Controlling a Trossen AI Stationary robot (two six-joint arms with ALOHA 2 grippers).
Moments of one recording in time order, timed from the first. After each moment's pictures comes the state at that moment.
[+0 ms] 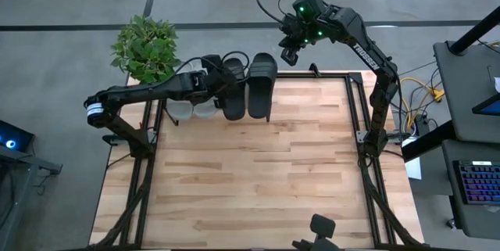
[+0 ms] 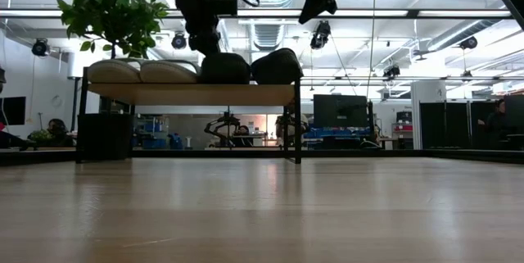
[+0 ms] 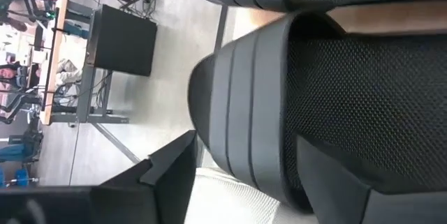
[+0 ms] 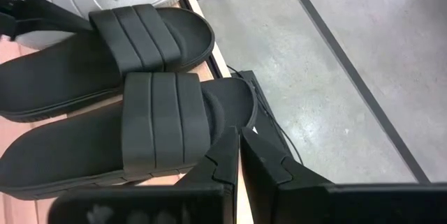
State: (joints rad) left arm 0.31 1.49 1.34 -0.67 -0.66 0.48; right arm -0.65 1.89 2.35 -1.28 -0.12 -0.29
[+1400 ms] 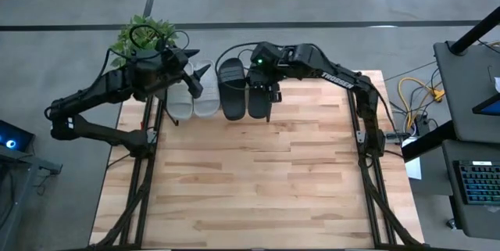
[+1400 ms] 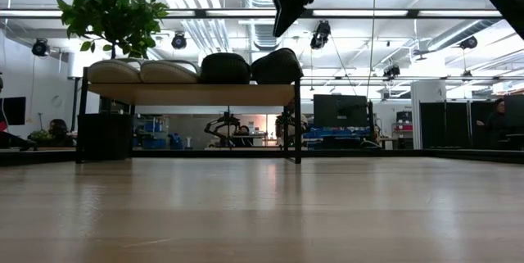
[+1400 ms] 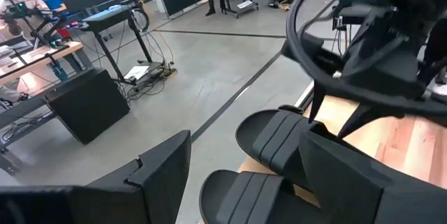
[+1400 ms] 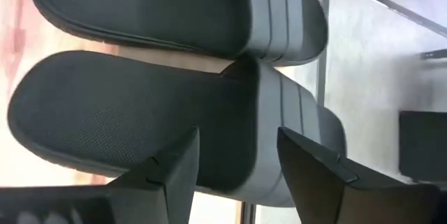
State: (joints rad) left arm 0.25 1.04 1.40 -0.58 -0.50 0.11; right arm -0.30 2.02 2.32 -1.32 0.21 -0.55
